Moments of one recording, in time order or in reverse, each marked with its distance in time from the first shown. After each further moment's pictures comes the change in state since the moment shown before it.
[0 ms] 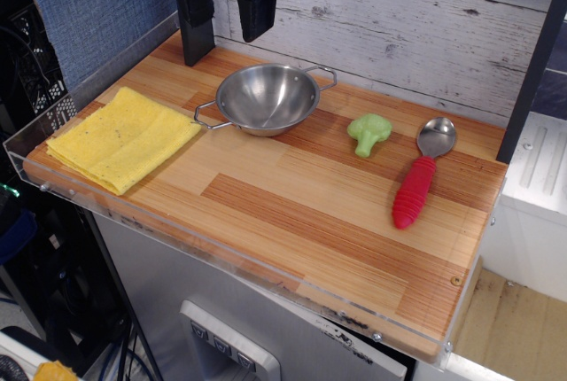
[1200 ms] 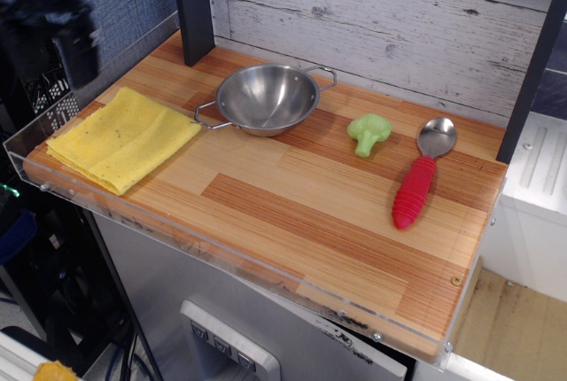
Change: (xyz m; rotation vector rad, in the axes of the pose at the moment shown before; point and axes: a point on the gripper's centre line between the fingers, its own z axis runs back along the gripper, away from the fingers) arm -0.082 0.143 -0.045 0.031 0.117 0.226
